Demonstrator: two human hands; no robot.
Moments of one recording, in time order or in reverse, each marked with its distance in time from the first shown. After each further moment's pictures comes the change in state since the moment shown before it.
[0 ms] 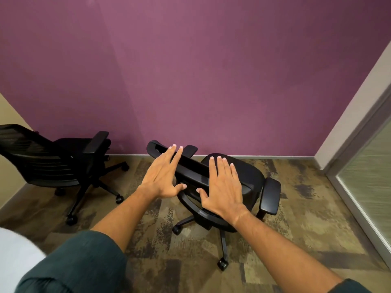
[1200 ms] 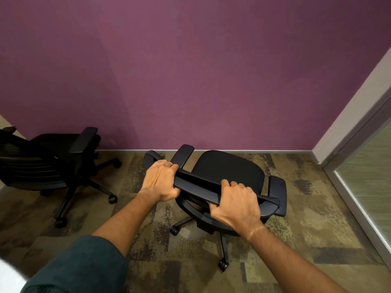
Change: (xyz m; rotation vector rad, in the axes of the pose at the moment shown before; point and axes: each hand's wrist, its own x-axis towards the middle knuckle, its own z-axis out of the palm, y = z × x) left_hand 0.045 -0.056 0.044 -0.019 -0.032 -0.063; right_hand 0.034 0.004 0.032 -0.044 -0.117 0.119
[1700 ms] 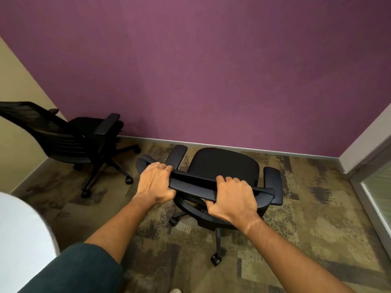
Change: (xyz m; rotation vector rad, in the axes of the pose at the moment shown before) left_hand -0.058 0.085 -0.007 0.082 0.007 -0.250; right_hand -0.029 0.064 -0.008 0.008 0.019 -0.269
